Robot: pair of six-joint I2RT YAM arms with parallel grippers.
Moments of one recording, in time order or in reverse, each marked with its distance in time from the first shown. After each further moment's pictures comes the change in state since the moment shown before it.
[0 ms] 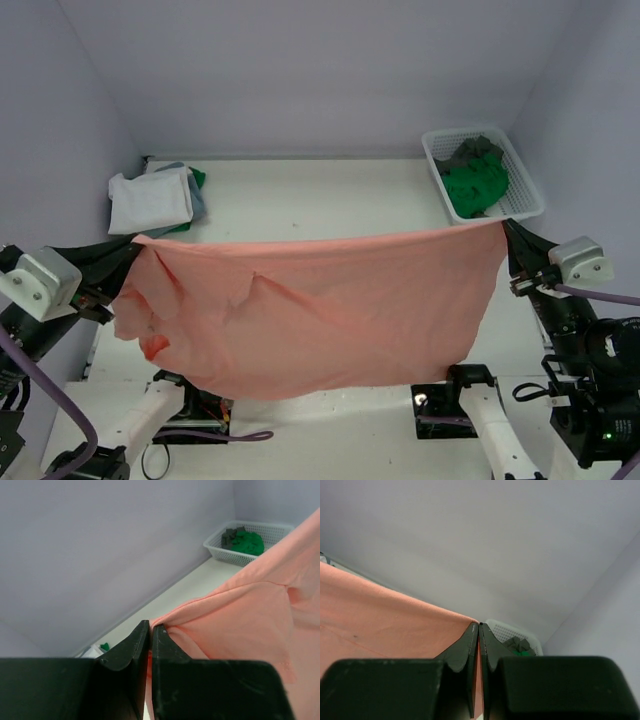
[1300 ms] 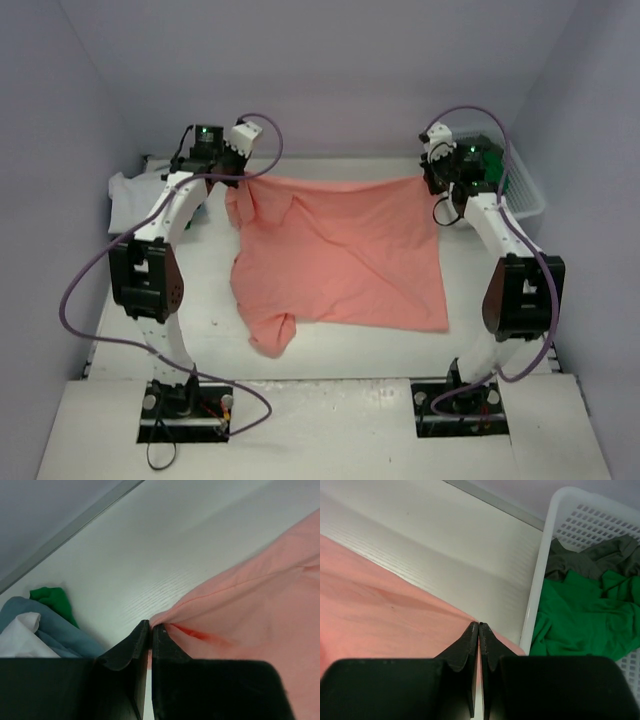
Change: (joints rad) left arm 0.026 1.015 -0.363 0.663 -0.224 0.102; right arm -0.002 1.135 -0.068 0.422 0.097 -0.050
